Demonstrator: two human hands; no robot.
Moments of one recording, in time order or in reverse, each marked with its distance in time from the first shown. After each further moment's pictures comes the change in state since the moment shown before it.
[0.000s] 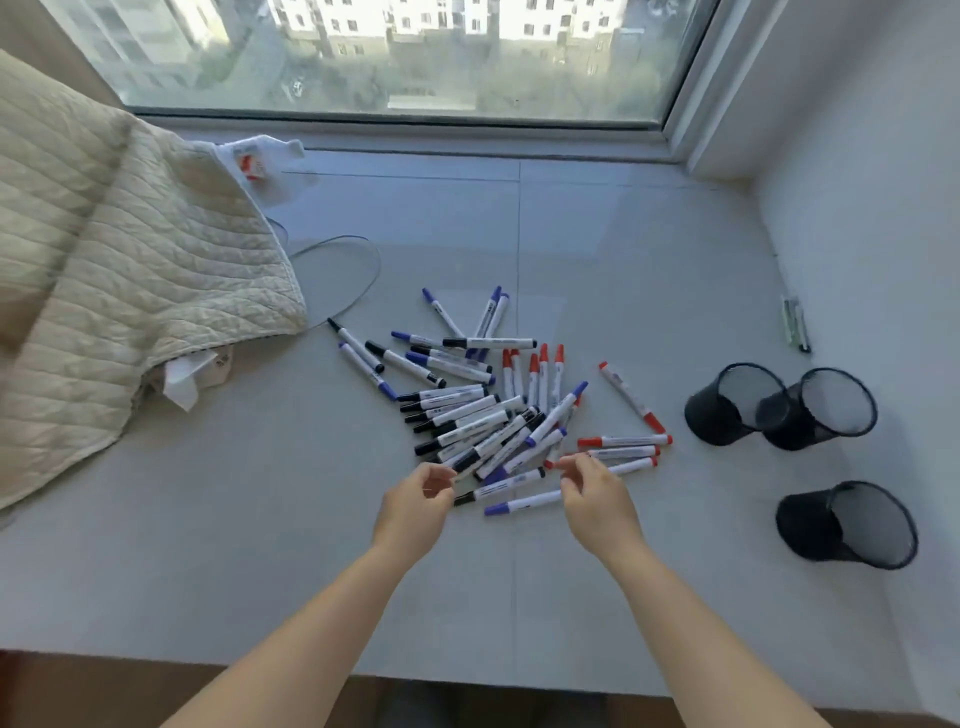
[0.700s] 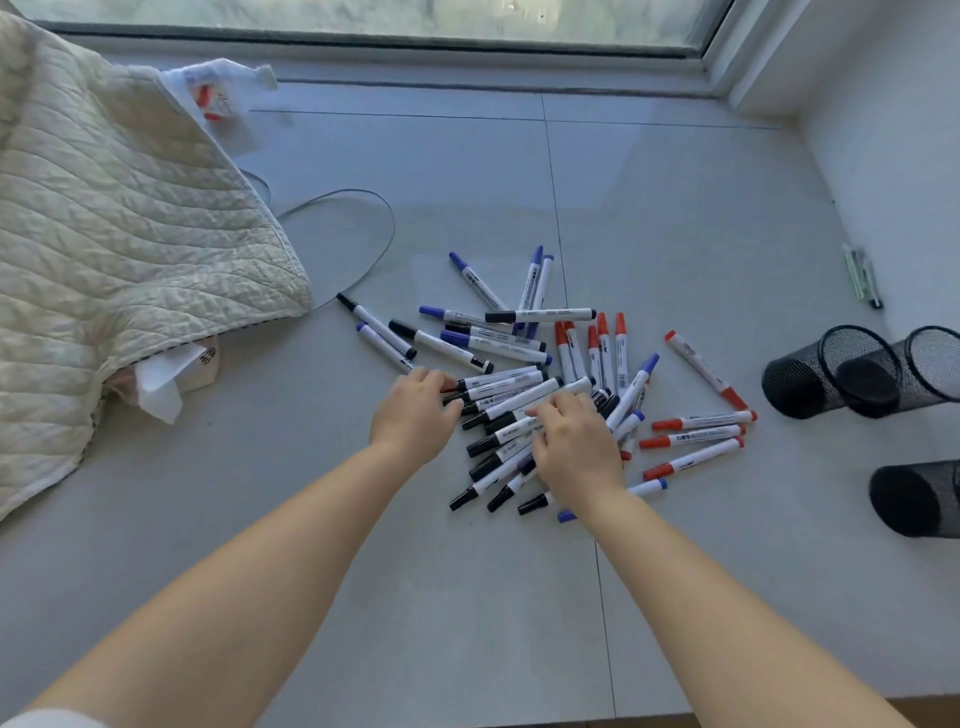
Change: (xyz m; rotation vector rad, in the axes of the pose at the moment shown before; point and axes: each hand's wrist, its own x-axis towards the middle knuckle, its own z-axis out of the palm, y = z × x) left_hand 0.142 -0.031 -0.070 0.498 0.001 0.340; right_hand 0.060 -0.066 0.109 -0.619 0.088 -0.284
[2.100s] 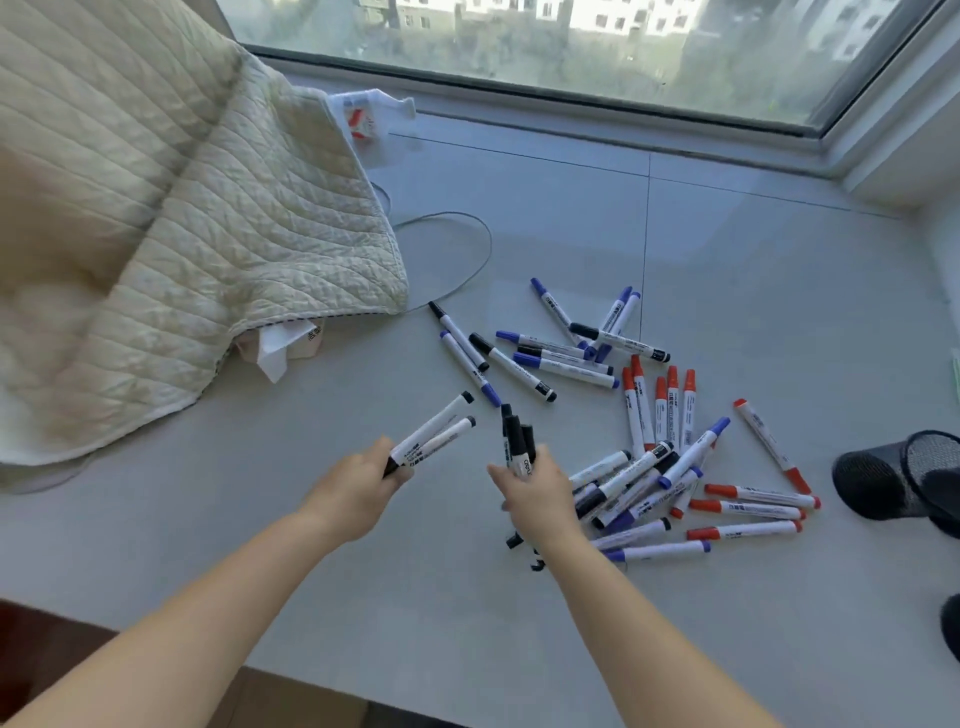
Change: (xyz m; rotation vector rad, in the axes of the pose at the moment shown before) left_hand -0.104 -0.066 -0.051 -0.021 -0.134 -0.277; right_hand -0.008 -0.075 0.007 0.881 -0.300 0.357
